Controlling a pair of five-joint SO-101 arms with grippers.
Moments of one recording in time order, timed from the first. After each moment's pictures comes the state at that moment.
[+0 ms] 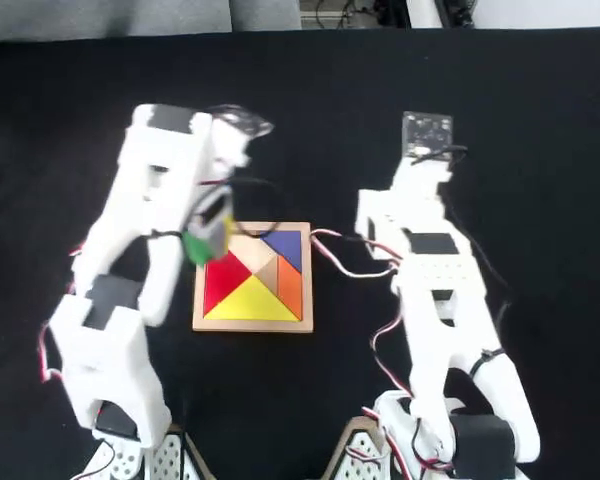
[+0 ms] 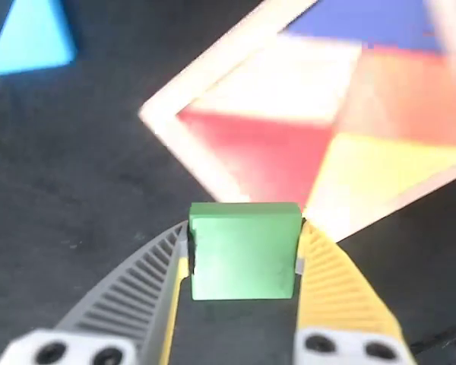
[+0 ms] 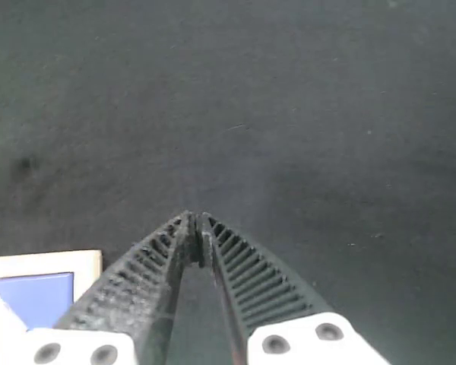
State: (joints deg) left arm 8.4 21.8 -16.1 98.0 -26.0; right arm 0.5 -24.3 52.6 28.5 -5.9
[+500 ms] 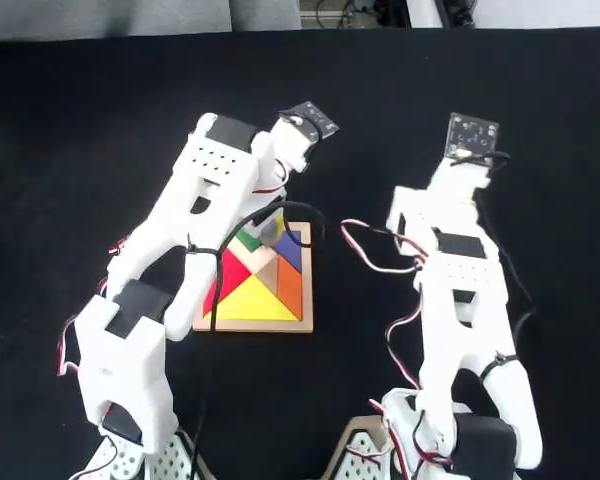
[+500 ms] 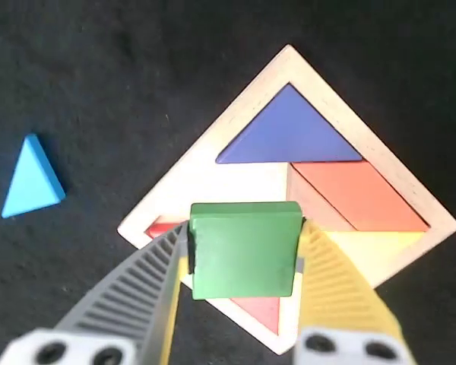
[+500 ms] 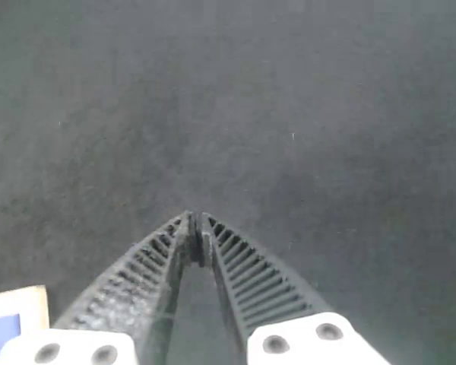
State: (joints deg) left arm 17.9 22.4 -16.7 86.5 -26.3; right arm 7.9 -24.3 52.6 25.5 -5.9
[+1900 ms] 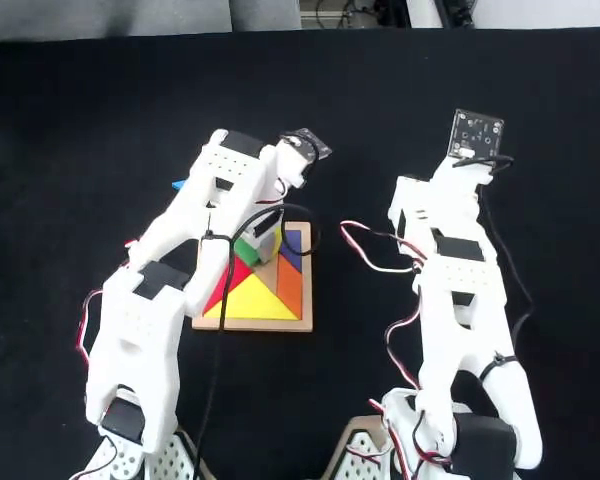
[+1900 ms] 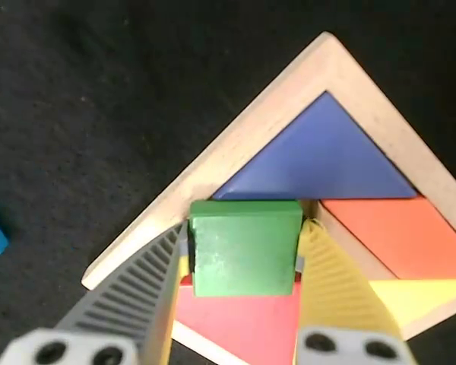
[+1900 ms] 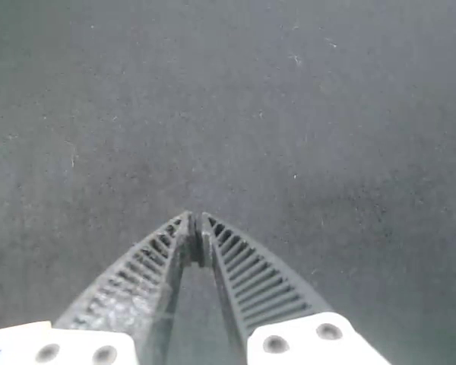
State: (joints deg) left arm 16.9 35.9 -18.5 81.5 -27.0; right arm 8.0 -24.3 54.3 19.2 -5.9
